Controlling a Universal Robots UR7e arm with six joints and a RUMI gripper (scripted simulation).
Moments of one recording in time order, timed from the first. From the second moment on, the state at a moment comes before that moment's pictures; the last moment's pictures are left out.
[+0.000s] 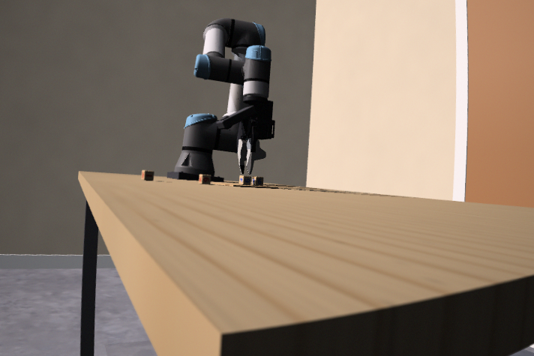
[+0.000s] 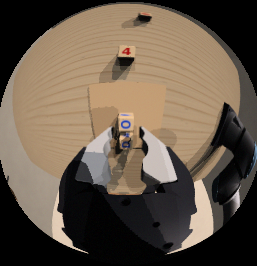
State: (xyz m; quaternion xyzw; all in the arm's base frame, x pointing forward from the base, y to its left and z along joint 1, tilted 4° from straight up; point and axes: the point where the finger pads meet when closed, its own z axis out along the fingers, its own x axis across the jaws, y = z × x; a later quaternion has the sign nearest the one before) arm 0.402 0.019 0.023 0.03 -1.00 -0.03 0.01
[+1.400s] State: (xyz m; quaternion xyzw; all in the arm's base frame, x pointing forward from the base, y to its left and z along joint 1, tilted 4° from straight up) arm 0.401 0.016 0.083 0.03 -1.00 -0.03 0.01
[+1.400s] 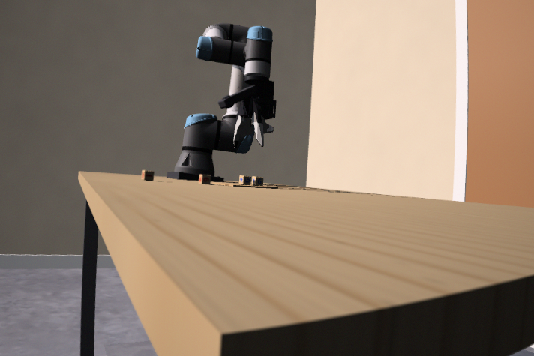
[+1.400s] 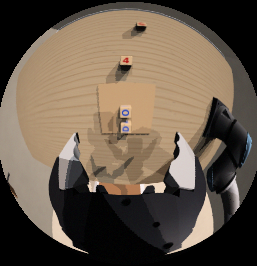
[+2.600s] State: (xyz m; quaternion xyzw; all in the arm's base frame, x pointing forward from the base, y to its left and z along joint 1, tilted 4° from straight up) arm 0.406 0.009 0.083 0.09 -1.00 -0.03 0.01
